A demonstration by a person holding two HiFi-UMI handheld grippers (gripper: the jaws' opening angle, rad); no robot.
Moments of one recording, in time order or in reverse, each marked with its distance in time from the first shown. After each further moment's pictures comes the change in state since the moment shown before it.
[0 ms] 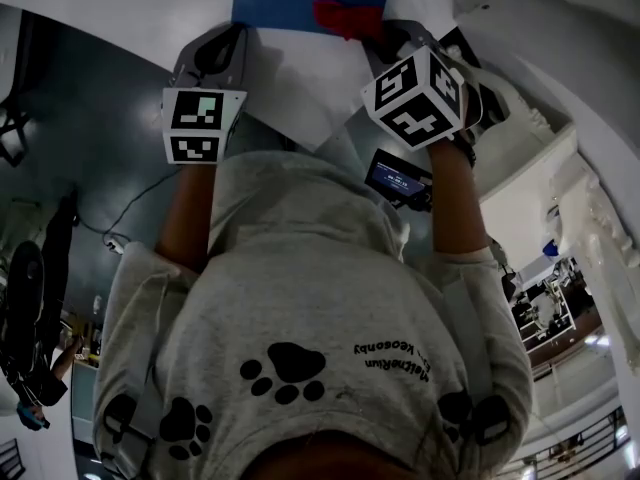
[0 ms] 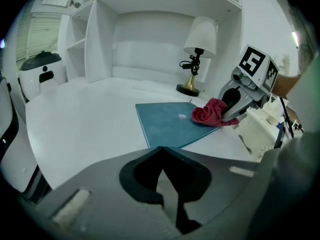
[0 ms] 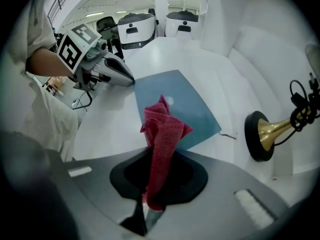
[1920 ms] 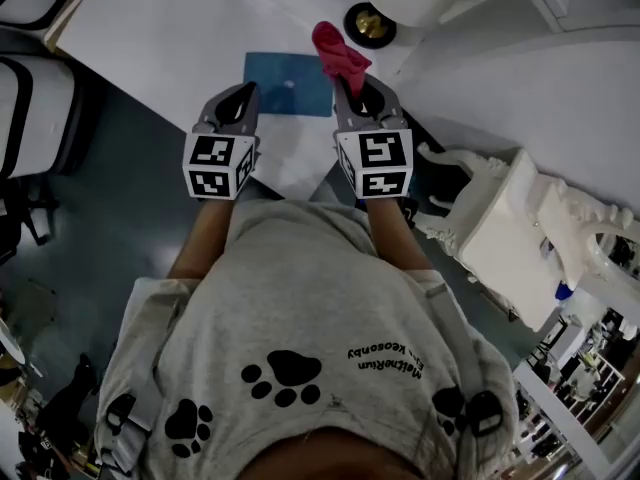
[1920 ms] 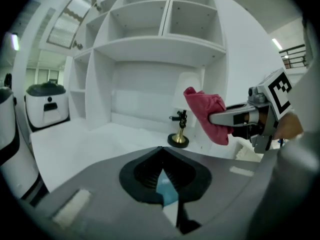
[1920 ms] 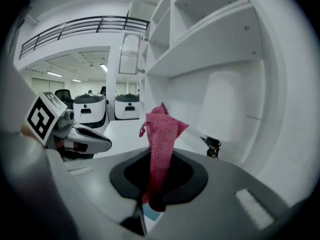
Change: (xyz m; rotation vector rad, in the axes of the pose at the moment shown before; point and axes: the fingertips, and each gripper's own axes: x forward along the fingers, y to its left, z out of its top) left arm -0.093 -0.049 0.144 0.018 -0.361 0.006; right arm -0.203 -0.035 0.070 0.453 -0.825 -0.519
